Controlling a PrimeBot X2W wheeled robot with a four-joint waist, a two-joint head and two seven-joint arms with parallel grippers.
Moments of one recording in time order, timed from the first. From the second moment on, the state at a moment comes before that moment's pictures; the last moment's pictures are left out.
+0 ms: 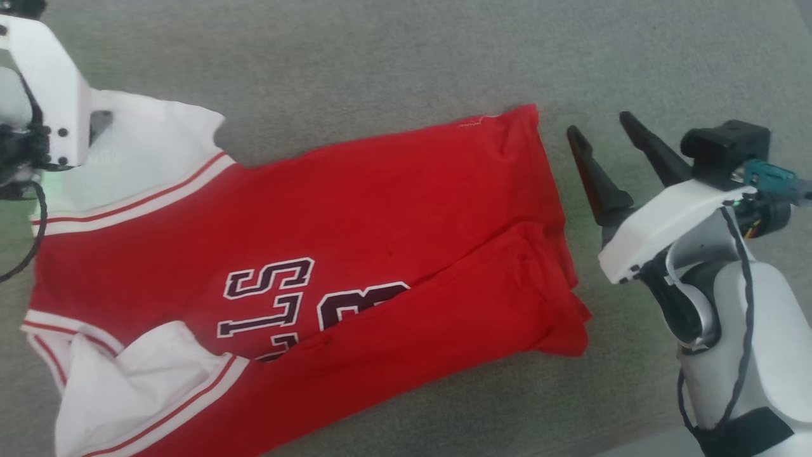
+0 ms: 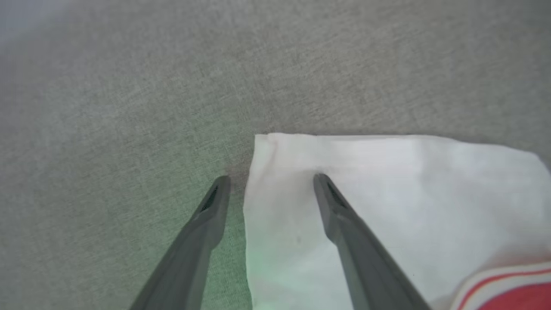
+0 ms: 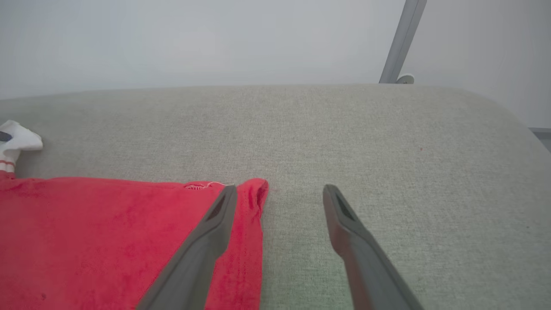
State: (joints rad) left arm -1.25 0.75 -0.99 0.72 -1.07 0.02 0.68; right arm -0.46 -0.14 0.11 0.08 0.33 0.13 0.22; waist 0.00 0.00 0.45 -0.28
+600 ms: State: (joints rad) left arm -1.34 0.63 -0.98 0.89 -1.12 -0.03 0.77; right arm -0.69 -0.18 0.21 0.27 0.47 0.13 0.57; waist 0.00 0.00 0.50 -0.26
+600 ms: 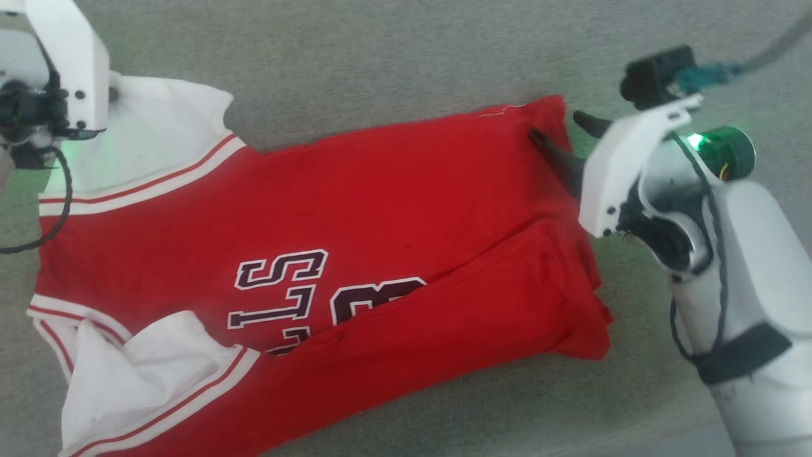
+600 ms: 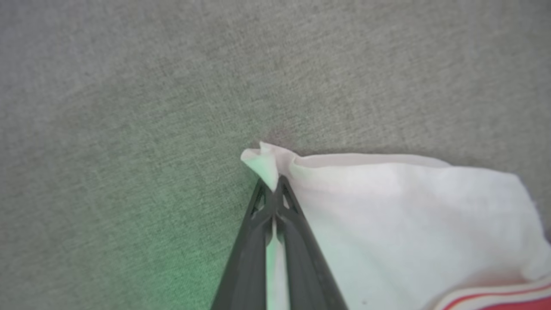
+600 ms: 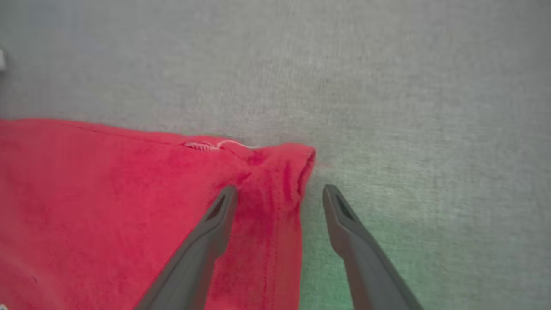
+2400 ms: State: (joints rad) left arm -0.85 0.83 -1.09 -0.02 -1.23 0.31 0.91; right arm -0.30 -0.41 0.15 0.10 0.59 0.13 0.91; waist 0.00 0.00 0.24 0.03
